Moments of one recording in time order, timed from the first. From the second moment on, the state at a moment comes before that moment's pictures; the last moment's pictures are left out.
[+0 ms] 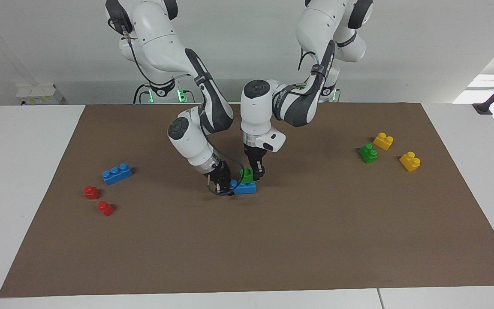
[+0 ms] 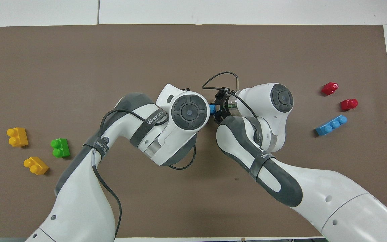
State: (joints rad) left arm -0.59 0.41 -0.13 -1.71 0.21 2.26 -2.53; right arm 0.31 0.45 0.13 -1.93 0.51 2.57 1.64
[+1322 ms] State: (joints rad) left arm -0.61 0.43 -0.12 -1.71 0.26 2.29 -2.56; right arm 0.31 0.45 0.13 -1.93 0.51 2.58 1.64
